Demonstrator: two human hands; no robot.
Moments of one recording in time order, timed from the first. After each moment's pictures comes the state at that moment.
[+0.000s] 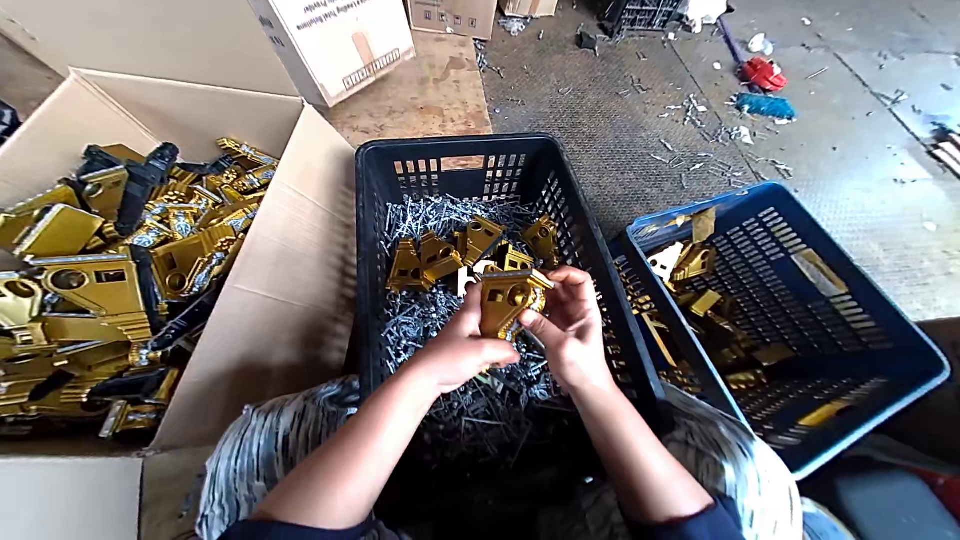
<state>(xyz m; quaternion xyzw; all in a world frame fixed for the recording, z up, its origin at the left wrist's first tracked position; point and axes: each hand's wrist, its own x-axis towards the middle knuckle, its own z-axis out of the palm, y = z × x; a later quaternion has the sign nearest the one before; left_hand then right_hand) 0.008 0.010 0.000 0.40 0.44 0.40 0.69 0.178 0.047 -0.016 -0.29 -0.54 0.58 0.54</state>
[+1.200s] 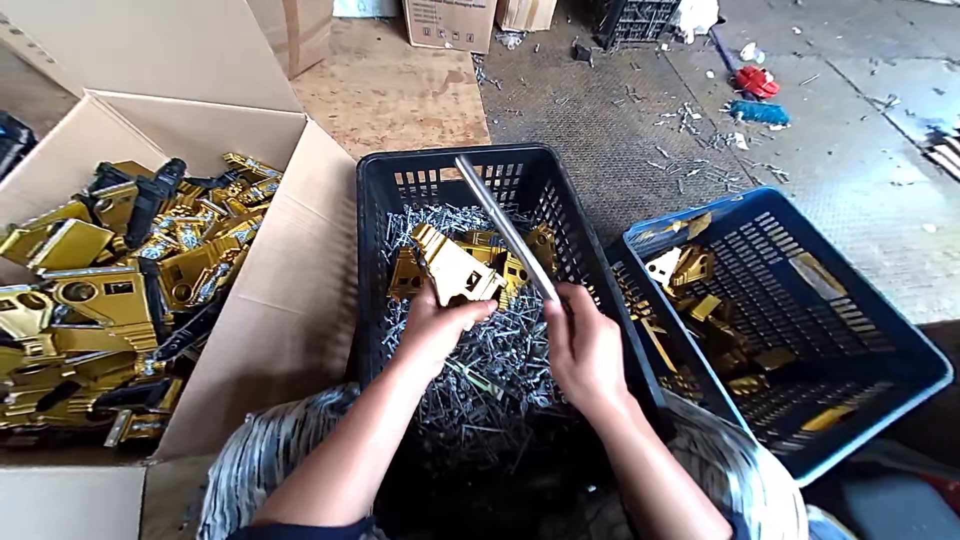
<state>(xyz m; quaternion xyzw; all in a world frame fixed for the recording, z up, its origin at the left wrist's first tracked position) -0.002 0.025 -0.002 0.31 0.53 0.57 0.55 0.194 0.033 0.010 -0.49 -0.77 0.17 0.39</state>
